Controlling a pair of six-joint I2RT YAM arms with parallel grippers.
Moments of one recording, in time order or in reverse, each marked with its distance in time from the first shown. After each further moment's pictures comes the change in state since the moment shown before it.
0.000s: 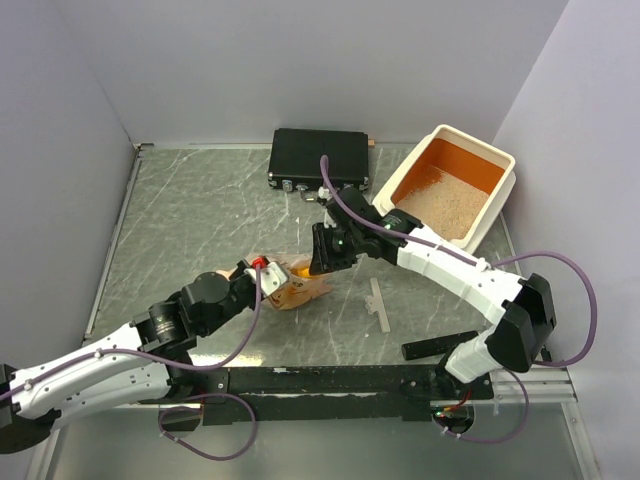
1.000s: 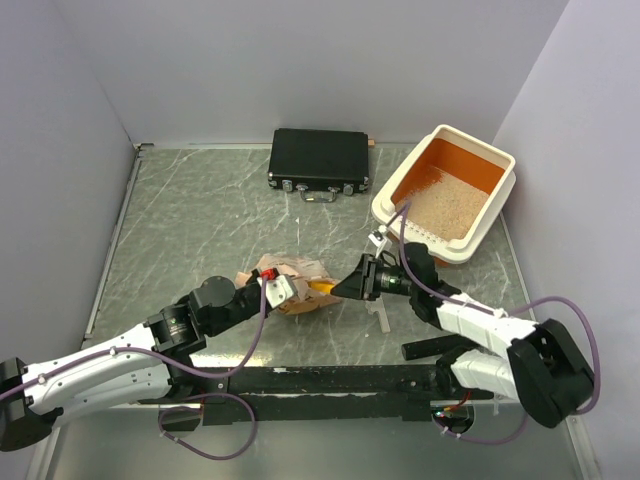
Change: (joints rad) left arm 0.002 0.043 -0.095 0.194 0.209 -0.003; right arm -0.295 -0.335 -0.957 1.151 -0.520 0.266
